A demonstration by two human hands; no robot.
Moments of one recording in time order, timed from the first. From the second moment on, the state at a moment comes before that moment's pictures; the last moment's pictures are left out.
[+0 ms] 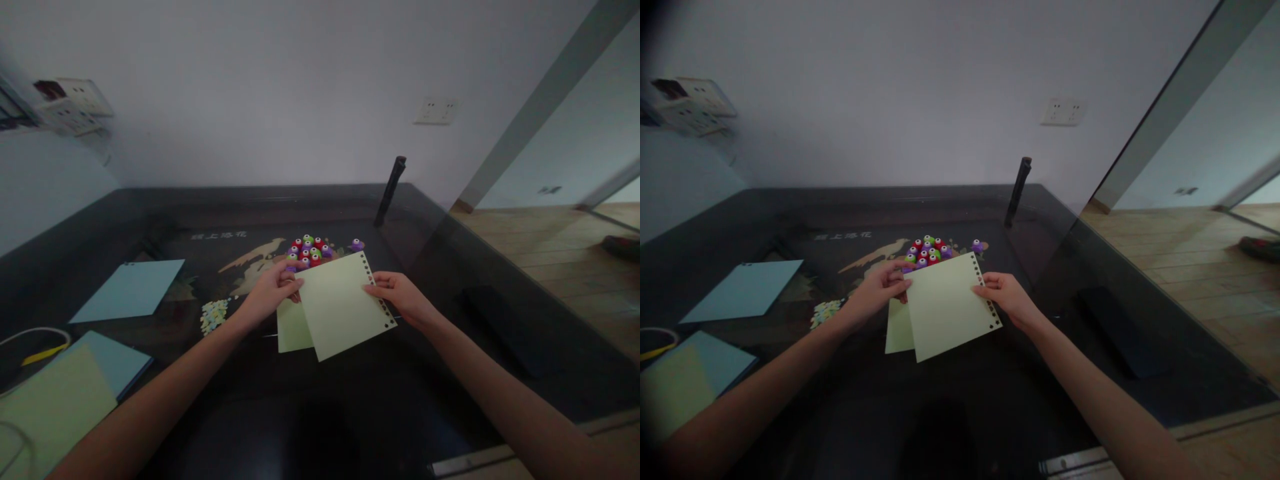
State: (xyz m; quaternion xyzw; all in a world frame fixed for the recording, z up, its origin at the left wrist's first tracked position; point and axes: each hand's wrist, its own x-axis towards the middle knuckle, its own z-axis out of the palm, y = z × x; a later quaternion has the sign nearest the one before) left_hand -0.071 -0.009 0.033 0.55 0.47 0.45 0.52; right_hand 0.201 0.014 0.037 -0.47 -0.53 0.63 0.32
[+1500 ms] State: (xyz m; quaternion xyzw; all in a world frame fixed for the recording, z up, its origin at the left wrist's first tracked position) left_hand 0.053 0.085 -0.004 0.84 0.46 0.24 0.16; right_hand 0.303 0.033 -0.002 -0.67 -0.72 0.04 0.20
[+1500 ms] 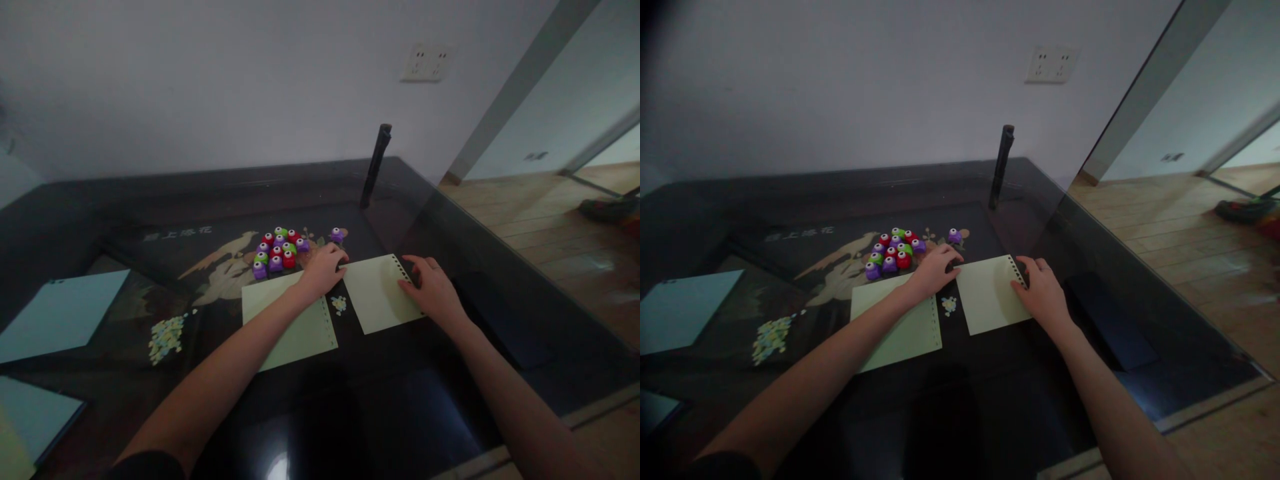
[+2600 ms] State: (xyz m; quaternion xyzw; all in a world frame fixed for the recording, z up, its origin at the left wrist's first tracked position) left_hand 0.086 0.008 0.010 0.92 0.37 0.08 0.04; right_hand 0.313 0.035 -0.014 -0.54 -0.81 0.07 0.21
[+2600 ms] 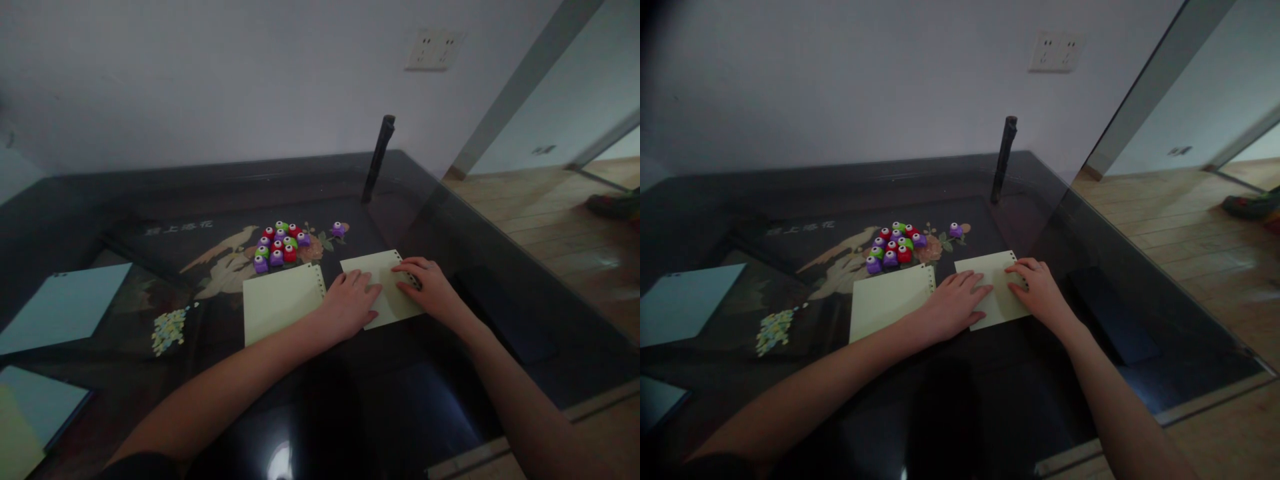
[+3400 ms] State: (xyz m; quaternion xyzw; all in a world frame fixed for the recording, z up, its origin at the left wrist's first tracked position) left_hand -0.002 0.009 0.065 0.85 0.46 0.24 0.11; right_hand 0.295 0.031 0.013 -0.57 -0.76 0.12 0.29
